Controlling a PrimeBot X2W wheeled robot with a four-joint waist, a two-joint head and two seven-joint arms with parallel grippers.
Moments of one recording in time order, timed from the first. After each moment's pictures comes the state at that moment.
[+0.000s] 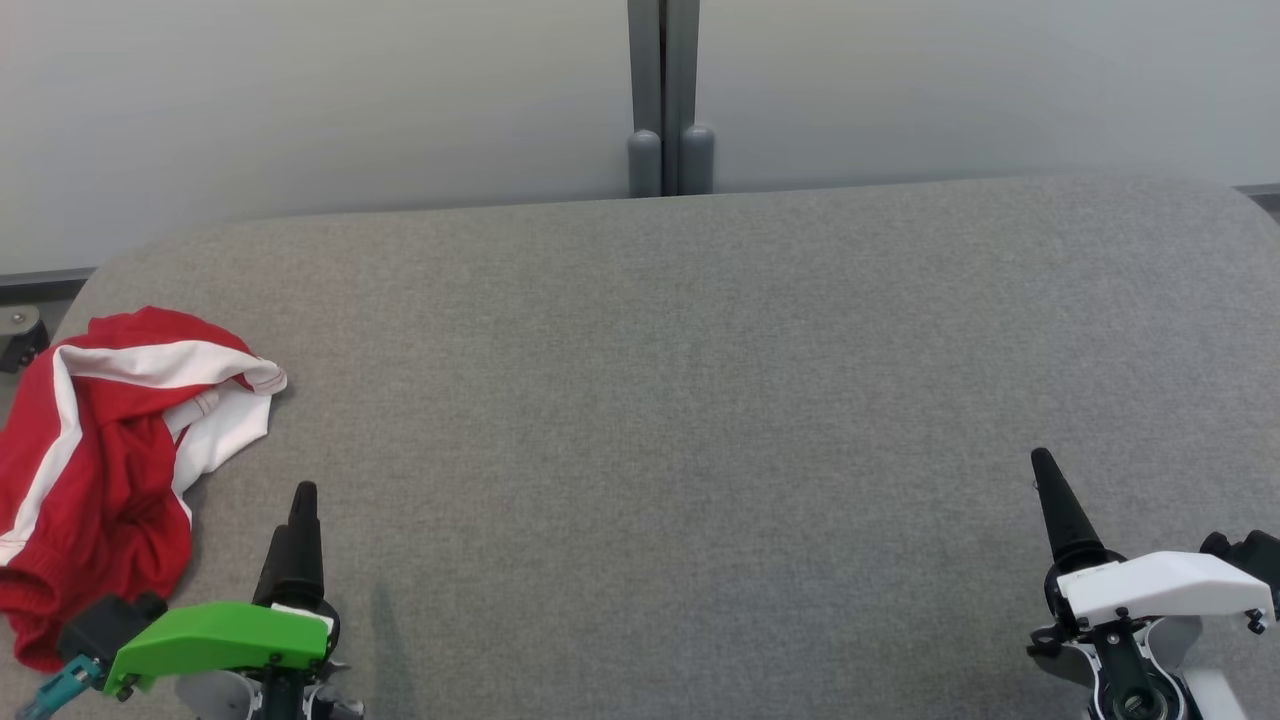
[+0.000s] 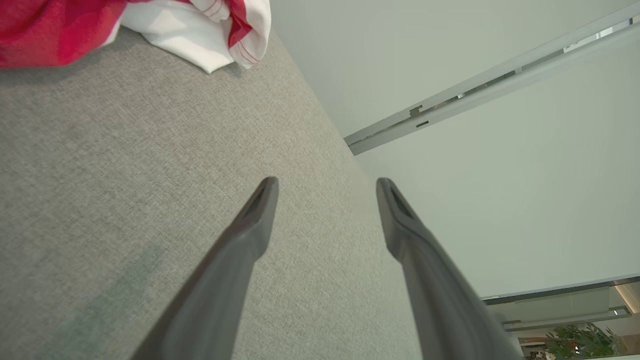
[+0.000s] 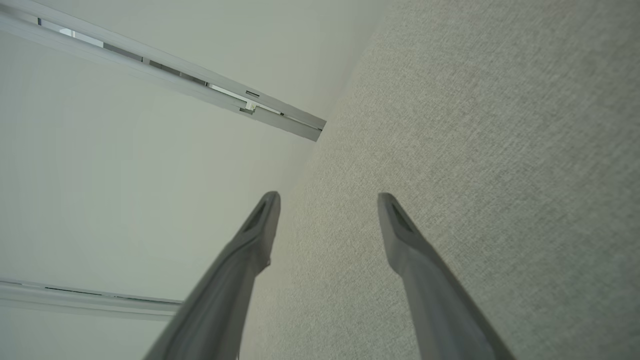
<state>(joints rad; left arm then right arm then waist) -0.07 0.07 0.03 0.28 -1.15 -0.09 0.01 -0.09 -0.05 -0.08 0.27 1.19 0.13 0.01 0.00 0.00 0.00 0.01</state>
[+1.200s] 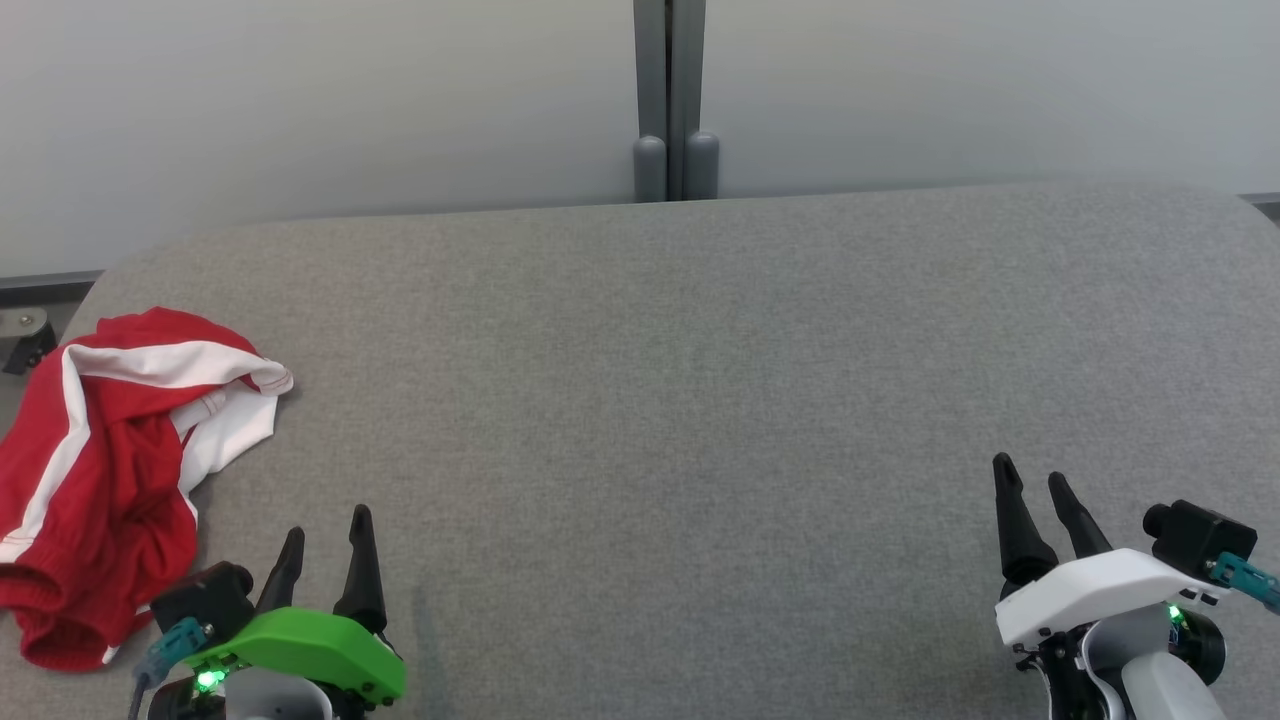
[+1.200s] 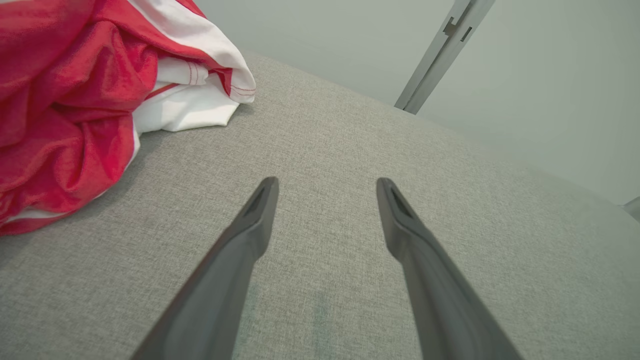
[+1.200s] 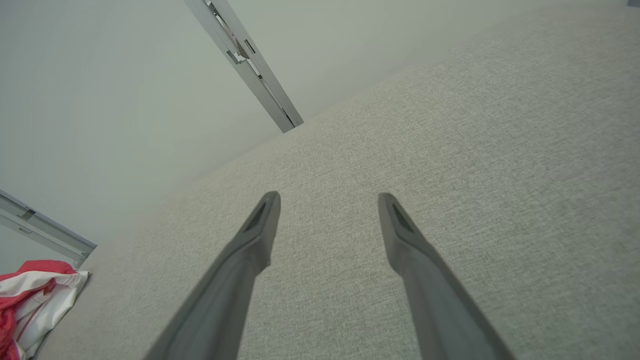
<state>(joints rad) -0.08 0.14 -0.15 0.35 -0.61 -0.01 -0.12 -0.12 -0.05 -0.04 0.33 0.60 0.13 -0.12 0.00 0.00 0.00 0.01</state>
